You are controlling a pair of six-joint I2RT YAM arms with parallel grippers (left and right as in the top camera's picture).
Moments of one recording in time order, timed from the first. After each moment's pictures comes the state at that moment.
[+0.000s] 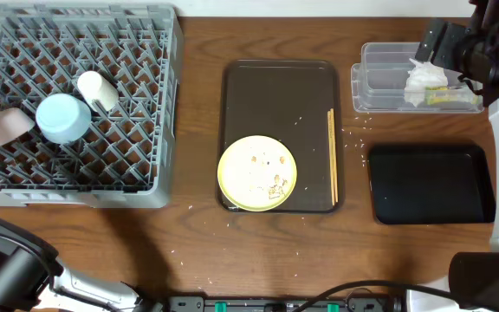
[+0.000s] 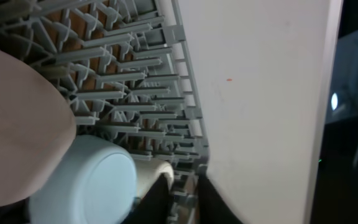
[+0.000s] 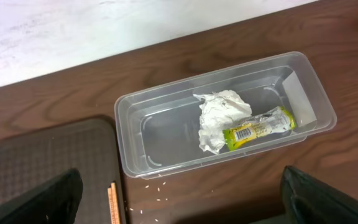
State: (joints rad) left arm 1.00 1.92 1.52 -0.30 1.02 -0.73; right arm -0.09 1.68 1.82 -0.92 0.03 0.20
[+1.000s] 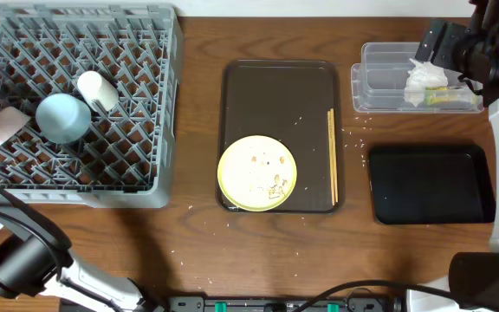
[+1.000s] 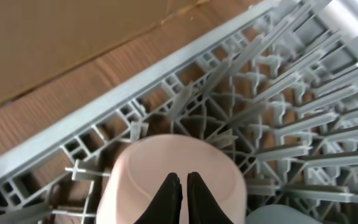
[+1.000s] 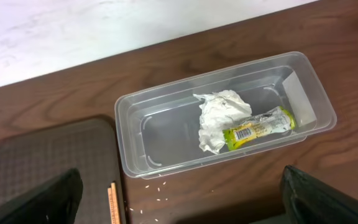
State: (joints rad) left arm 0.80 1.94 1.52 -0.33 0.14 -0.22; right arm -0.09 1.68 1.82 -0.92 0.03 0.20
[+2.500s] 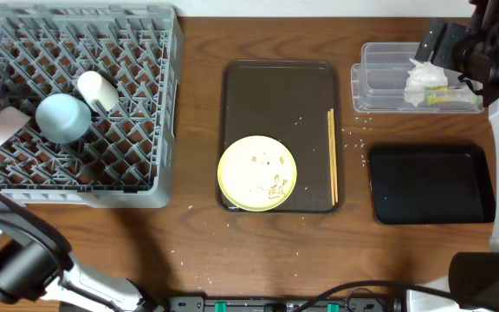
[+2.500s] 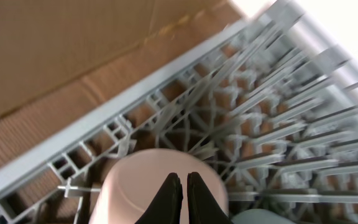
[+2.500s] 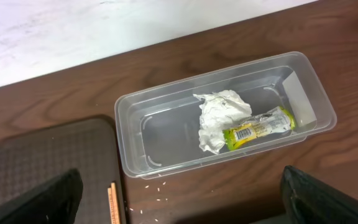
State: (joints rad) left arm 0.83 1.92 1.52 -0.29 0.24 -0.22; right arm -0.09 1.68 1.82 -0.92 0.03 0.20
